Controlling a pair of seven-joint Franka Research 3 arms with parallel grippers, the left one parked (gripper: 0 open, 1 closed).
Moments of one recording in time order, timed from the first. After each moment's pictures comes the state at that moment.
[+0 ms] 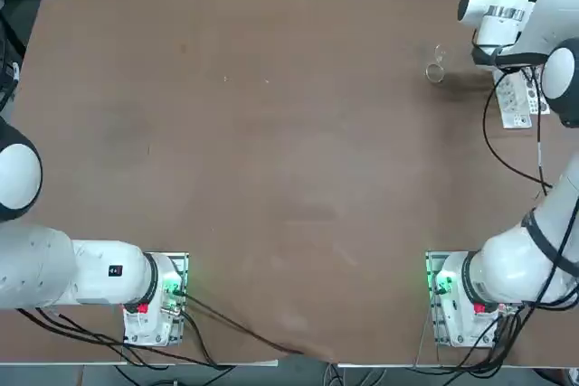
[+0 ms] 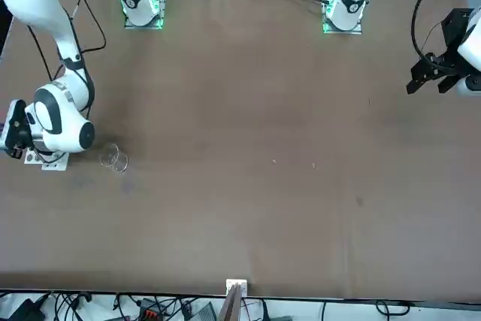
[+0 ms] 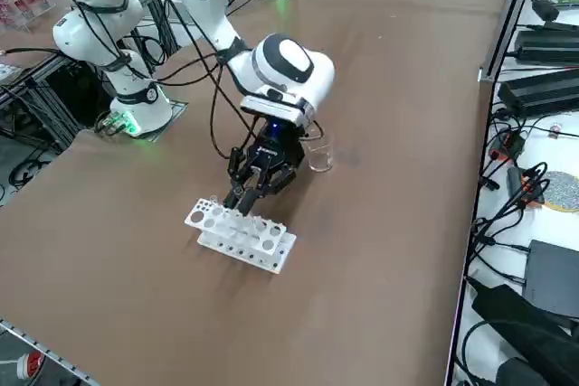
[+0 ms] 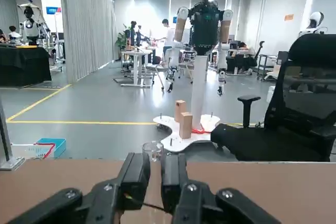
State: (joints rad) arm -0.05 0.55 -0.04 -1.86 -1.47 1.71 2.38
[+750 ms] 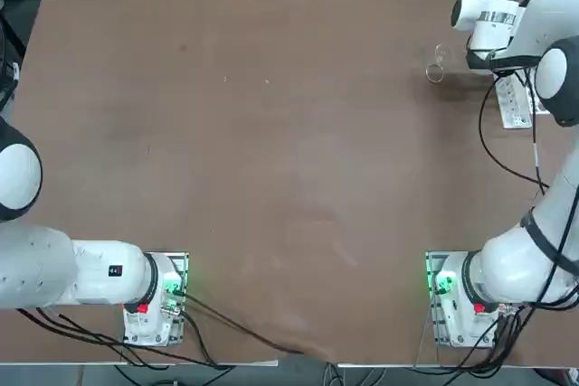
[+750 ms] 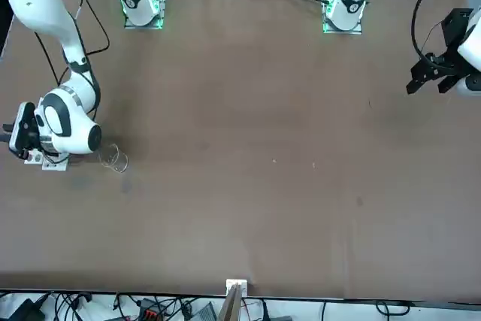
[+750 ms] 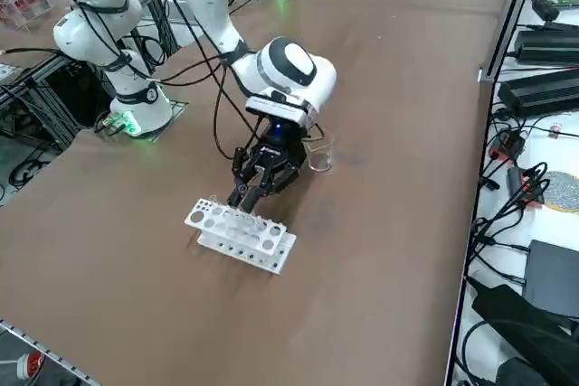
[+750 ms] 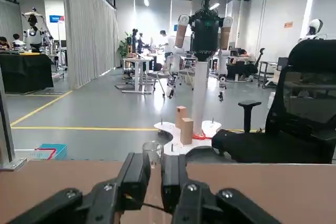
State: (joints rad) arm -0.04 0.57 -0.04 -1.86 -1.48 1.68 2.41
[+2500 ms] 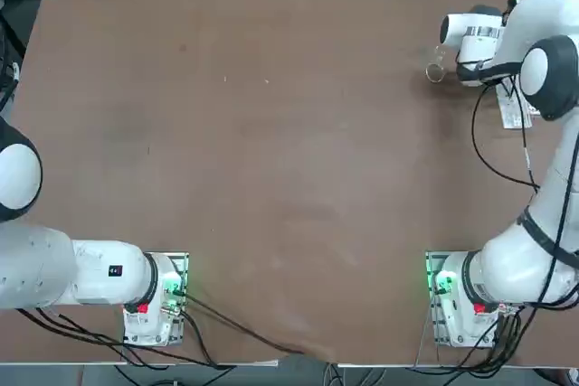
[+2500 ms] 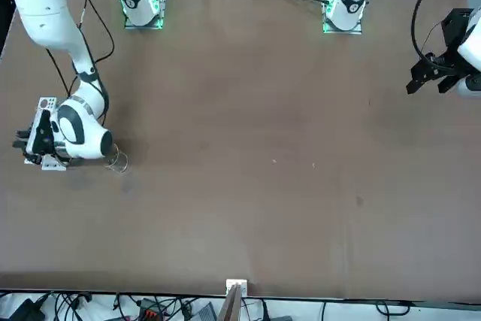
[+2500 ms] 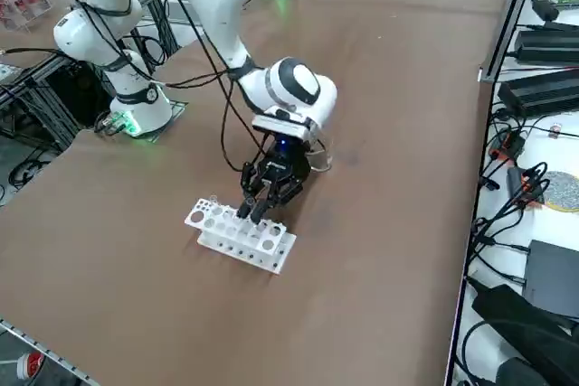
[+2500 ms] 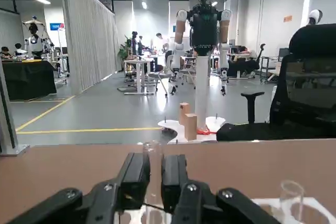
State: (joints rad) arm -0.02 0.69 -0.03 -1.83 -1.49 1.67 2.56
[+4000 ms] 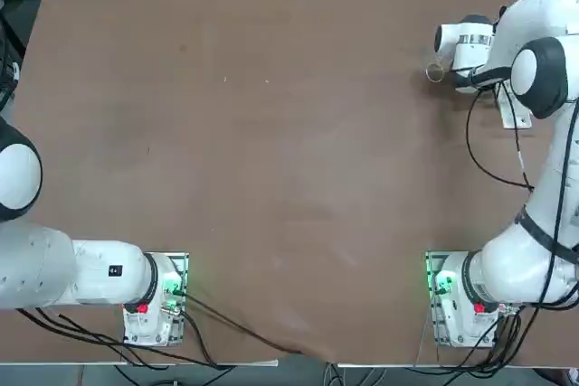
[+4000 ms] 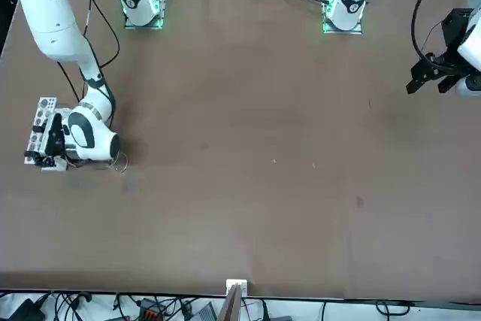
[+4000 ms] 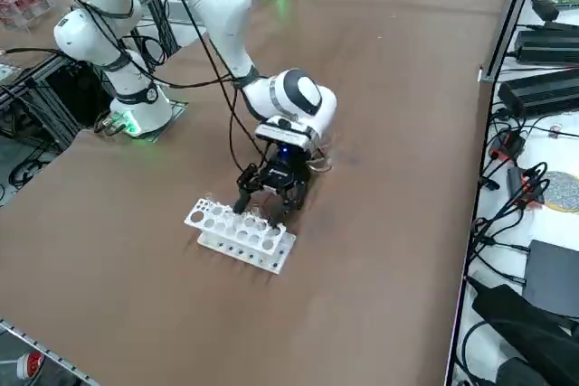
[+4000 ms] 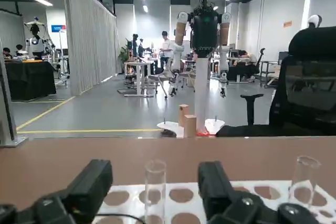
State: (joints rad) arm -0.01 0.73 -0.03 -1.80 -1.48 1.64 2.54
